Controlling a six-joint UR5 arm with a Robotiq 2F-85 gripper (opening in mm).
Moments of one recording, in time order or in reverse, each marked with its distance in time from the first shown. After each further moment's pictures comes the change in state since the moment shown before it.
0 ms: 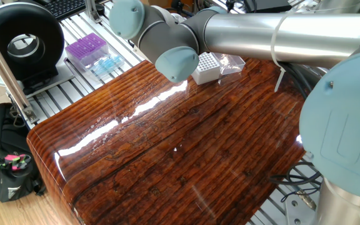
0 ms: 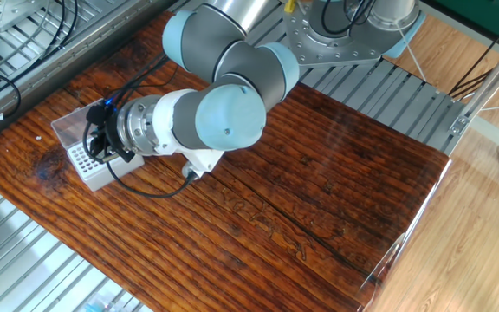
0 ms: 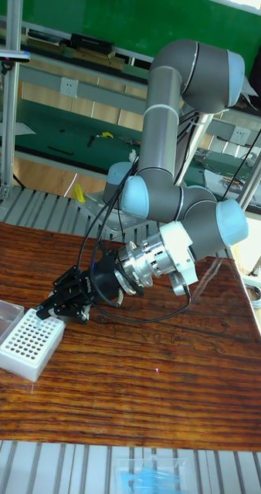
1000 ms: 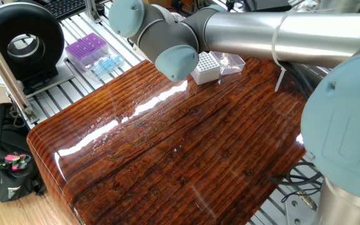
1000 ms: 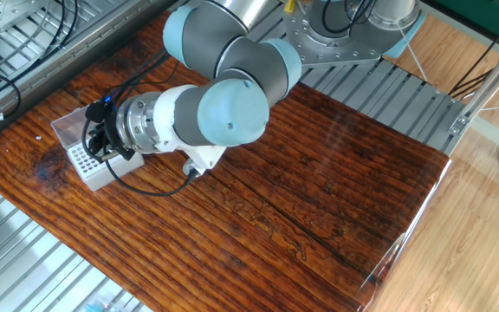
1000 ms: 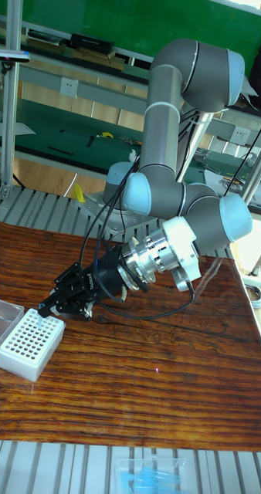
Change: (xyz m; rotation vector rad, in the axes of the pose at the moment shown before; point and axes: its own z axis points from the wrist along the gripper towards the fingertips) arm 0.008 -0.004 -0.008 0.017 0.011 -0.013
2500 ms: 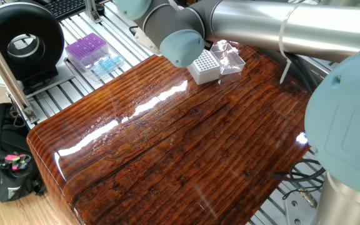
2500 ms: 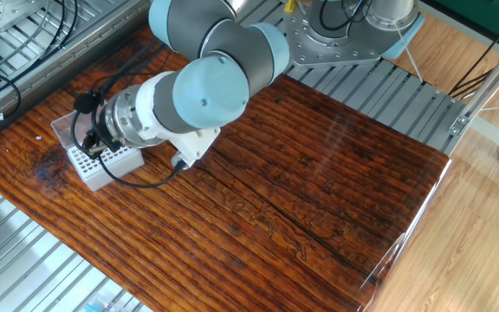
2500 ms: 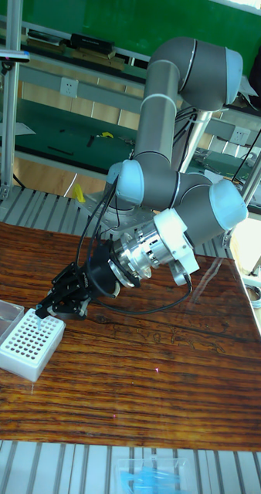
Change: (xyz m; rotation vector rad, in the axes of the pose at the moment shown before) arm -0.003 -0.001 0.001 -0.008 -0.093 0.030
